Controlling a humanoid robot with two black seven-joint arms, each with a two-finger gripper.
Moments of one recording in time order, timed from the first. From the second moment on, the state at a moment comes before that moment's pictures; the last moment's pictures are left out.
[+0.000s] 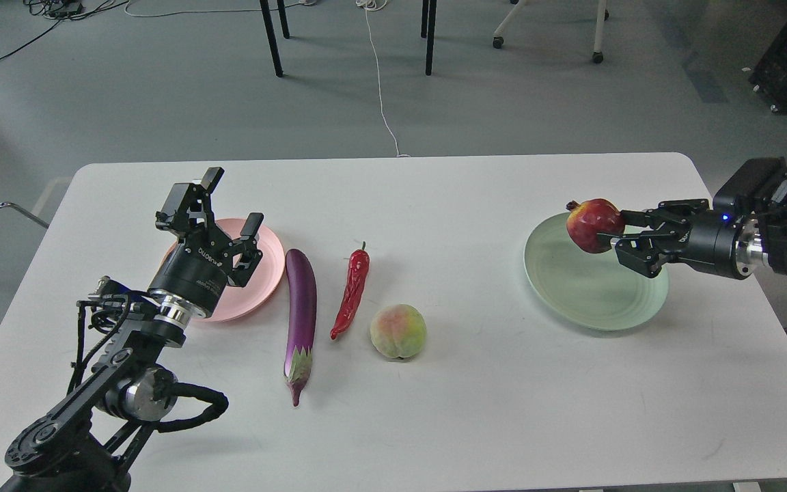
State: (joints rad) left arm -0.16 0.22 -1.12 -1.28 0.67 -0.12 -0.40; right arm 1.29 -0.78 -0.64 1.01 -1.41 -0.31 0.49
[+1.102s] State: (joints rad) left arm -0.16 0.21 -1.12 -1.29 0.67 -0.12 -0.40; right arm 1.39 -0.69 -0.62 1.04 -1.35 -0.28 0.49
